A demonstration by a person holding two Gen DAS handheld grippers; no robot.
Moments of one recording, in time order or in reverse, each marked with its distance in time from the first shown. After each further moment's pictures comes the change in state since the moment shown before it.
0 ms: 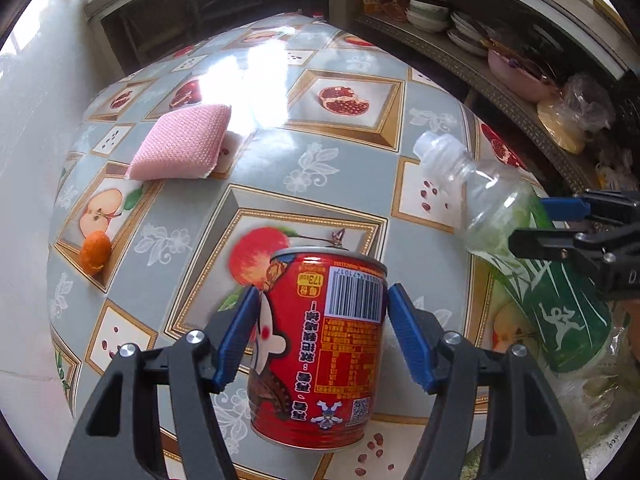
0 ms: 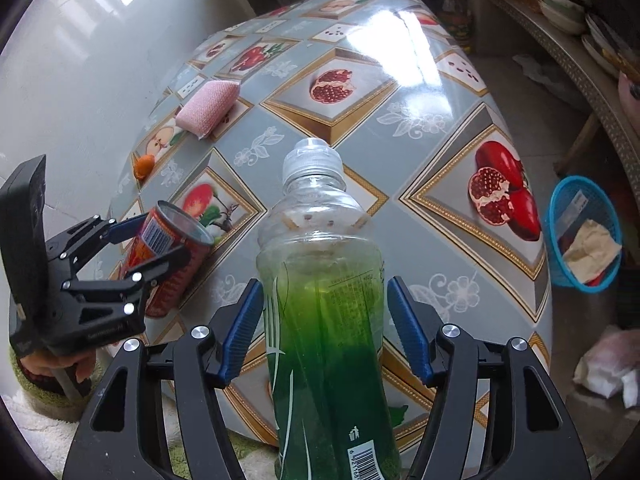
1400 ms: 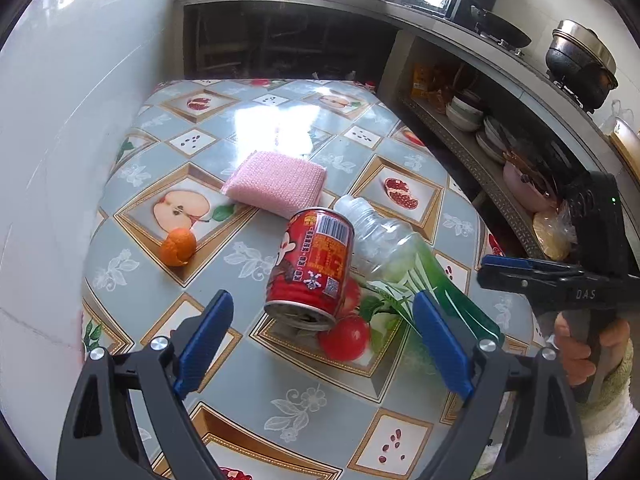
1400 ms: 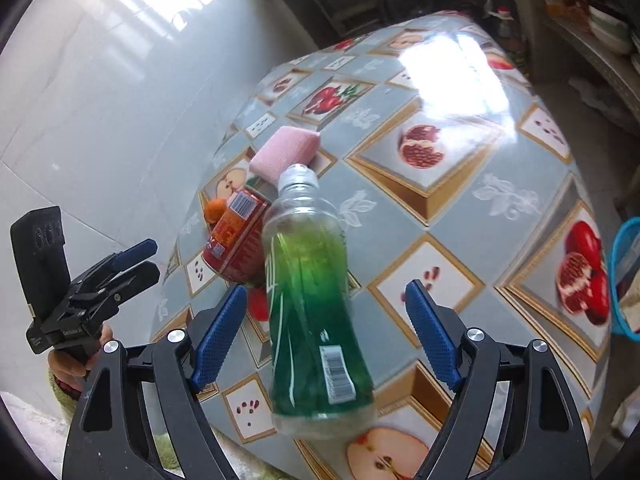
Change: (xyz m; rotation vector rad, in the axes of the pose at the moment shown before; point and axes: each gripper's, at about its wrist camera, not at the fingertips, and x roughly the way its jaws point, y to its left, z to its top) left arm -0.068 0.095 -0.017 -0.302 -0.214 -0.084; right arm 0.020 0.044 0.049 -0.072 -0.060 0.269
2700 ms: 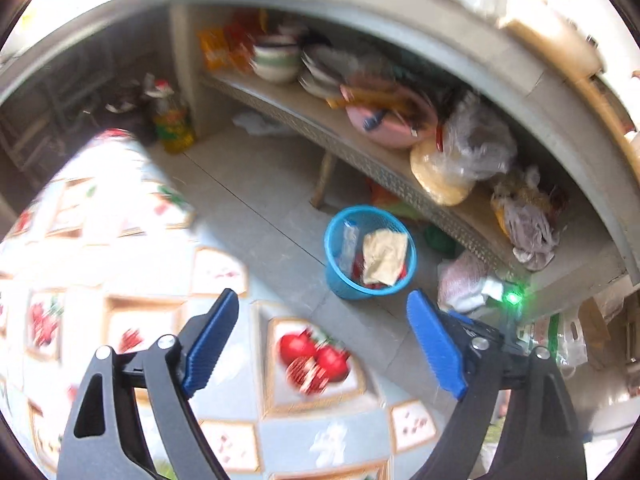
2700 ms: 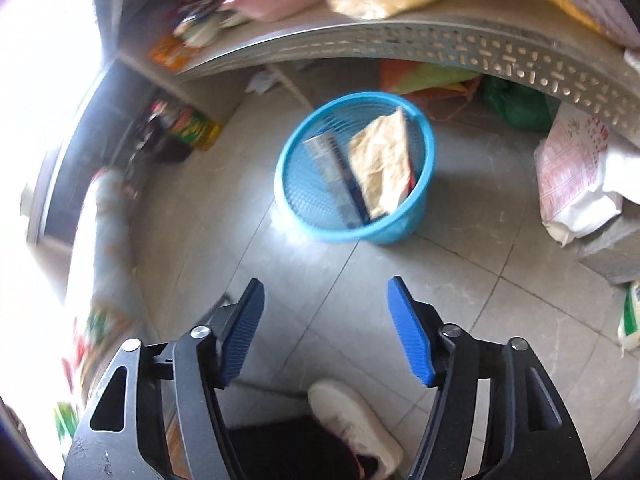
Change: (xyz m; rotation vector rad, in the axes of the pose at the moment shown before) left arm 0.106 -0.302 0.133 0.486 0.162 -0.292; right arm -0.135 -0.322 -0.219 0.850 -0.406 -0.422
